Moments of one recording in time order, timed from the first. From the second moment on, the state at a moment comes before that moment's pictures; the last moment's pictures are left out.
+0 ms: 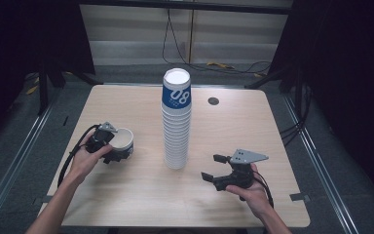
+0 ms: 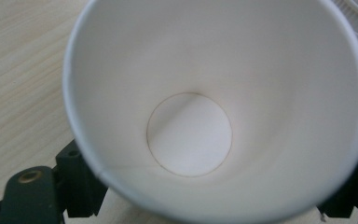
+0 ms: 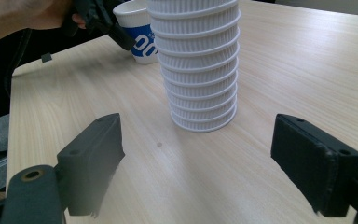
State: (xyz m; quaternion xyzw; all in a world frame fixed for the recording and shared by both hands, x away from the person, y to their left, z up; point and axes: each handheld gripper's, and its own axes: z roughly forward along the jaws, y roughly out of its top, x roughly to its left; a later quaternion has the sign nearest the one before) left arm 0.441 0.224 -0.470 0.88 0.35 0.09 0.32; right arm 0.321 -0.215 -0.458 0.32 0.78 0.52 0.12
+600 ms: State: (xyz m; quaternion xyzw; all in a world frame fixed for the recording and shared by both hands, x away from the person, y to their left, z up) left arm 0.395 0.240 -0.467 0.87 0.34 0.11 0.35; right arm 0.320 -0.216 -0.458 0.32 0.78 0.53 0.13
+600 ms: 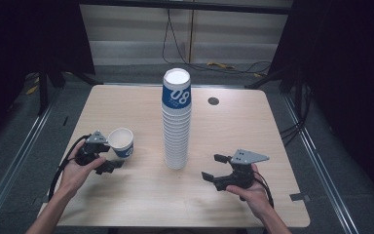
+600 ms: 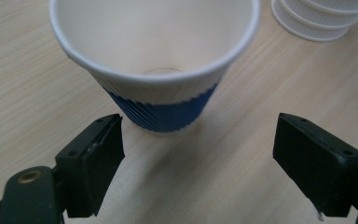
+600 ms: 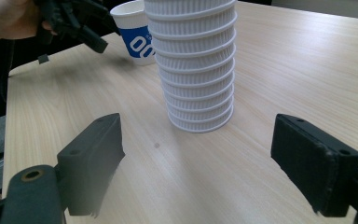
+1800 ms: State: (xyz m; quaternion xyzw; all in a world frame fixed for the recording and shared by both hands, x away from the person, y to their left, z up) left arm 0.327 0.175 -0.484 0.83 0.29 0.08 0.47; right arm 0.316 -0.222 -0.464 0.34 0.77 0.52 0.14
